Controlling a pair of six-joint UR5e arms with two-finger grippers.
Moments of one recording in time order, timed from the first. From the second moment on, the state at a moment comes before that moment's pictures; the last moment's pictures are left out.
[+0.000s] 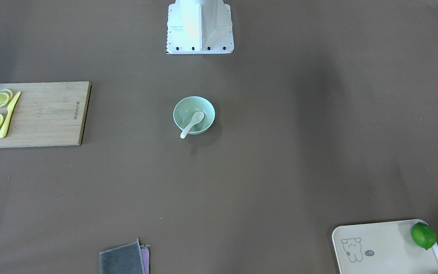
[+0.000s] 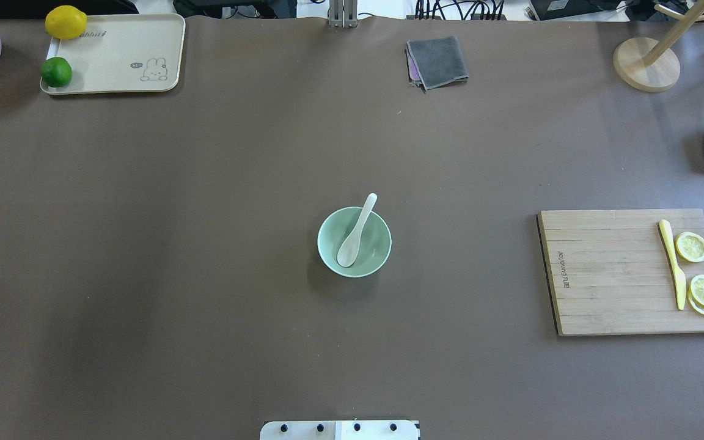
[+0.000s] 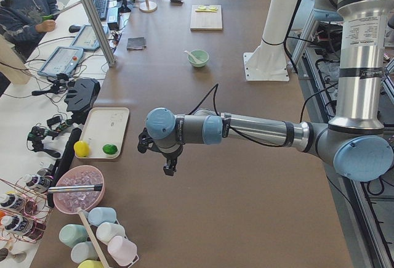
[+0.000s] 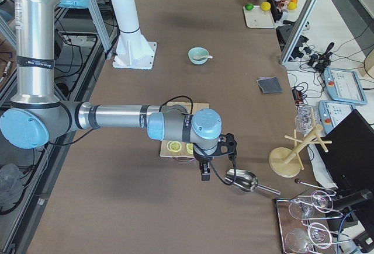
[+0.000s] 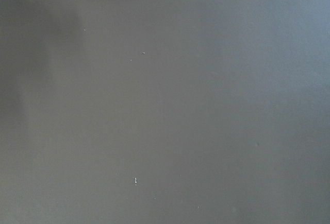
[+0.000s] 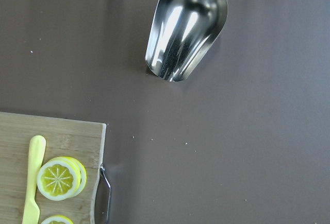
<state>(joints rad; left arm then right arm) -1.55 -1.54 -1.71 -1.45 -2.51 0.18 1.64 -1.65 1.69 -1.63 2.36 -0.17</state>
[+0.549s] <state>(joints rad) -1.55 -1.51 -1.77 -1.45 -2.47 0.18 1.65 -1.64 1.66 -1.63 2.36 -0.16</state>
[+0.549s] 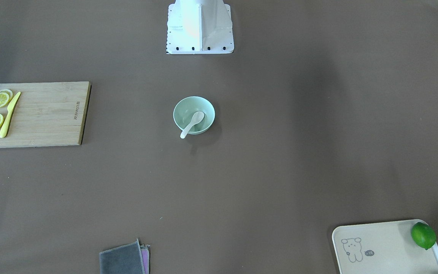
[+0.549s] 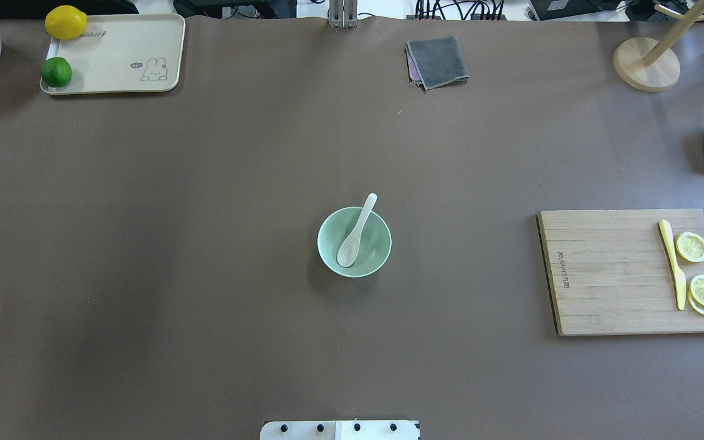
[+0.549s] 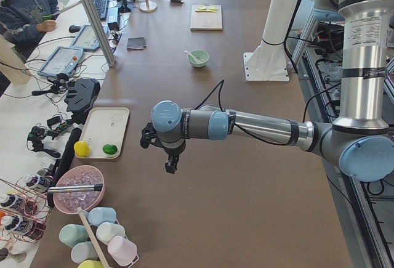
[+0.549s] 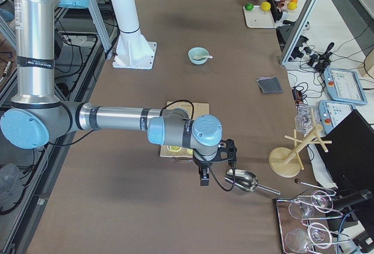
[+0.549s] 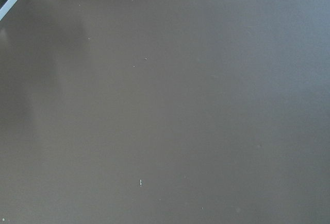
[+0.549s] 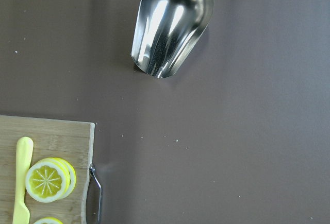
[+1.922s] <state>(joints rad) -1.63 -1.55 -1.69 -1.45 -2.33 0.18 1.65 -1.65 1.67 -1.62 2.34 -0.19</state>
